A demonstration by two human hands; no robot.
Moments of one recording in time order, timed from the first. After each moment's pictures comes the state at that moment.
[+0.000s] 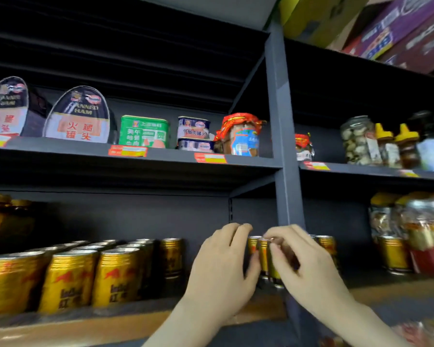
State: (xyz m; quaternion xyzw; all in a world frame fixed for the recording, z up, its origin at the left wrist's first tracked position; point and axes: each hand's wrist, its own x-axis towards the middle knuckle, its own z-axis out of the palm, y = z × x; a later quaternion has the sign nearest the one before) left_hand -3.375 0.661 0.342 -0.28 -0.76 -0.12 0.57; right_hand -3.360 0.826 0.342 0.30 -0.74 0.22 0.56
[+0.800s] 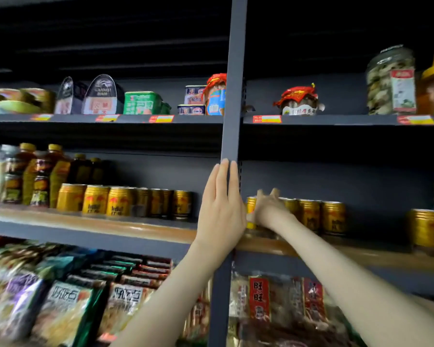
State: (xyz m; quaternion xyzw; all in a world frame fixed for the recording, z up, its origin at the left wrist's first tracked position) left_hand -3.386 0.806 0.325 -0.03 -0.72 0.13 0.68; right_hand -3.453 0.900 0.368 0.17 -0.95 0.15 0.21
